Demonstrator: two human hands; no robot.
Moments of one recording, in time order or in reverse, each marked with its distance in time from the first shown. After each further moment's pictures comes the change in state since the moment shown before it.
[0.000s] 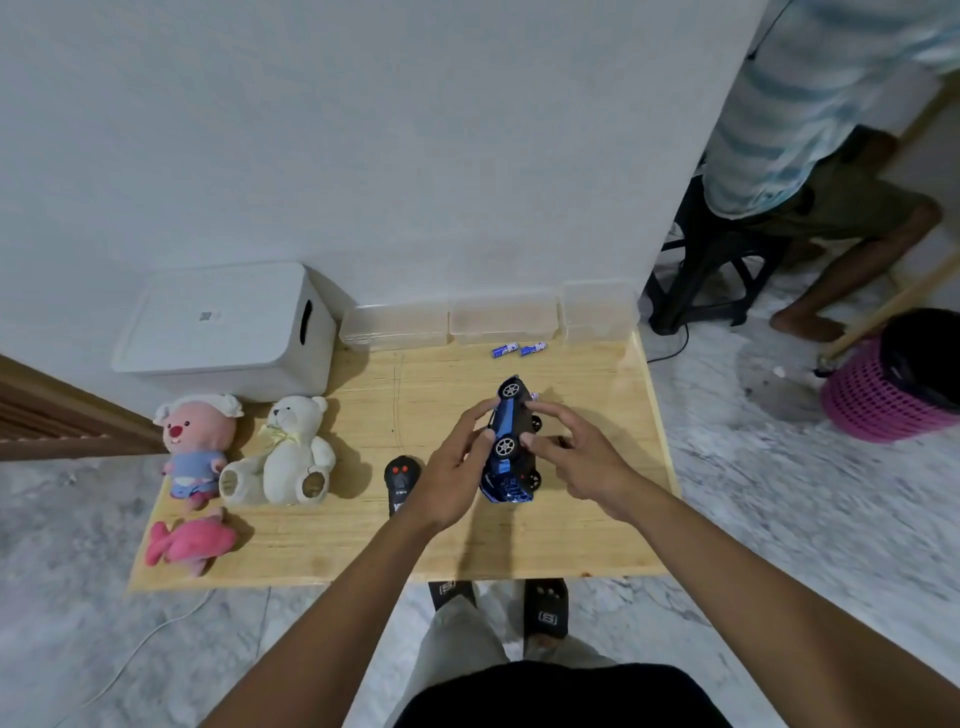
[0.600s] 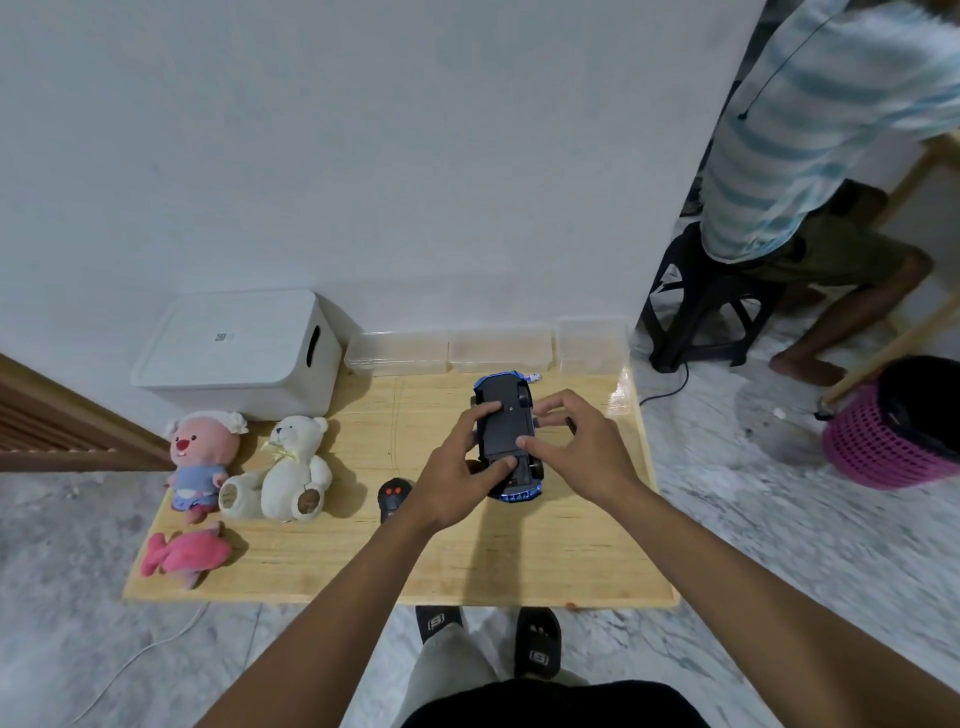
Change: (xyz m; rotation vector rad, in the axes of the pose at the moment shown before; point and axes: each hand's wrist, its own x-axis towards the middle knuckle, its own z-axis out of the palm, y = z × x) left_hand 0.002 0.032 0.009 0.000 0.047 0.099; right_hand -0.004 -0.038 -0.013 -0.405 0.306 -0.287
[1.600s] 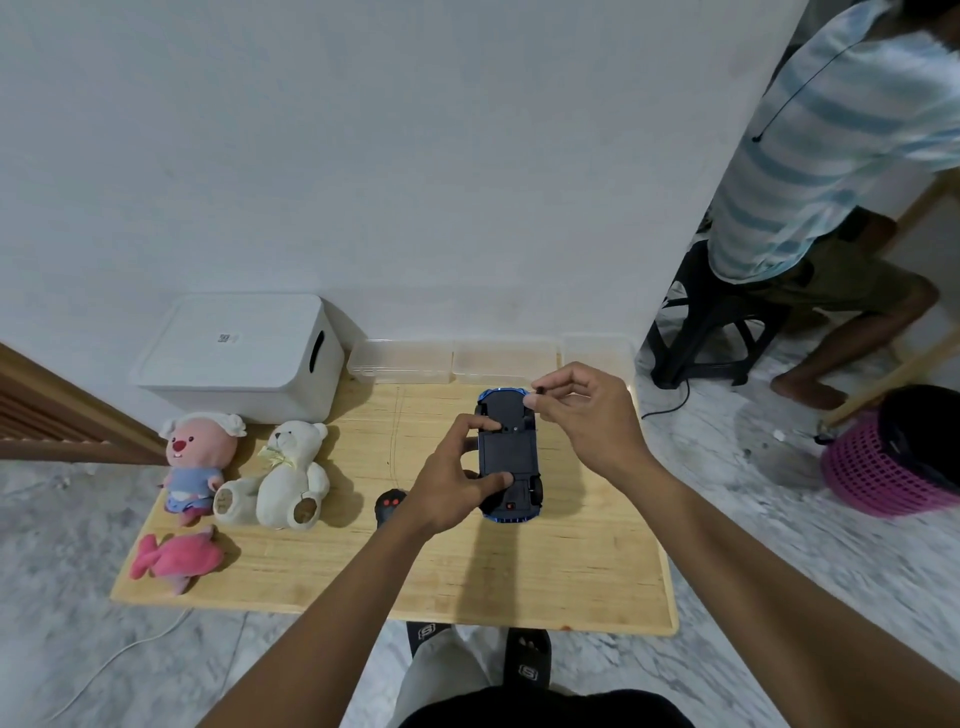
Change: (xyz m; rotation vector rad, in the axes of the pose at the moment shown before) left_hand 0.015 0.001 -0.010 -0.035 0.014 -0.083; right_hand 0.034 -0.040 -0.020 0.327 0.024 -0.090
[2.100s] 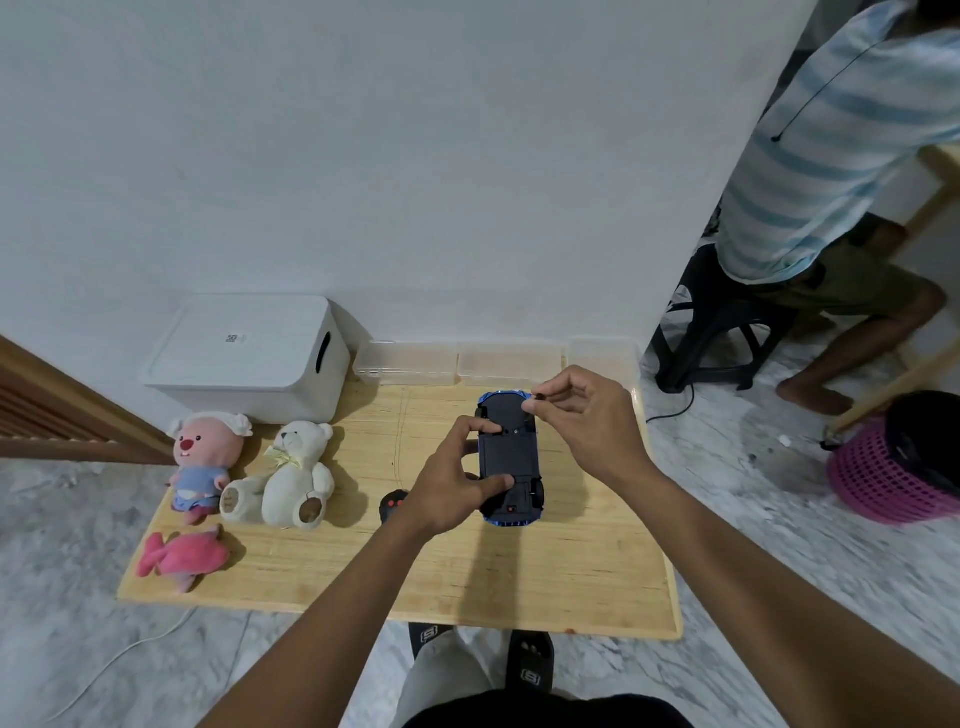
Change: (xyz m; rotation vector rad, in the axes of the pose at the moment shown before) left_hand -0.003 0.002 -0.005 0.010 0.001 0.002; right_hand -0.003 0.000 0.005 -0.079 0.001 -0.081
